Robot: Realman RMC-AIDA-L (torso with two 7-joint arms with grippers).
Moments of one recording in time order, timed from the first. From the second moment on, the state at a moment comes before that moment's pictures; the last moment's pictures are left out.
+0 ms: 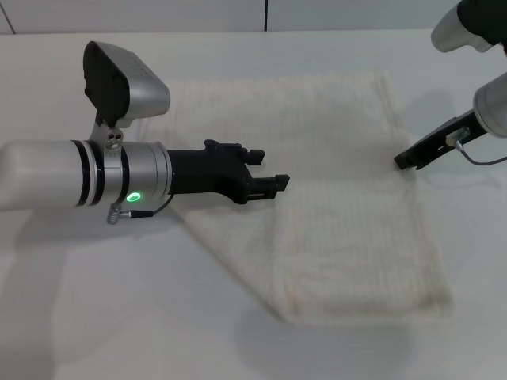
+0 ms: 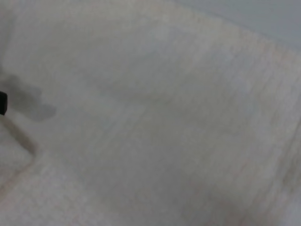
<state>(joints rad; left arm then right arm) -0.63 -2.08 1.52 0.58 1.54 0.95 -1.56 0.80 1.98 -1.07 -0.69 -2.56 -1.20 2.28</state>
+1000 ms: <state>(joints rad) -0.62 -2.08 1.72 0.58 1.34 0.83 -1.48 0.79 1.99 -1.07 -0.69 -2.56 -1.20 2.28</state>
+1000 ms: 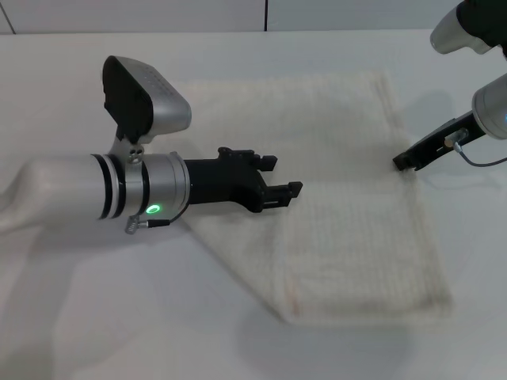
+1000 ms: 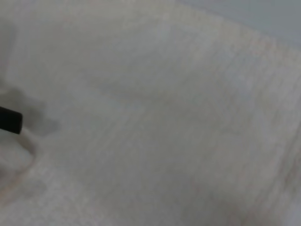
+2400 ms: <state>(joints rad) -0.60 -2.08 1.82 0.59 1.31 0.74 -1.45 0.79 1.99 -1.07 -0.68 -2.56 -1.20 2.28</state>
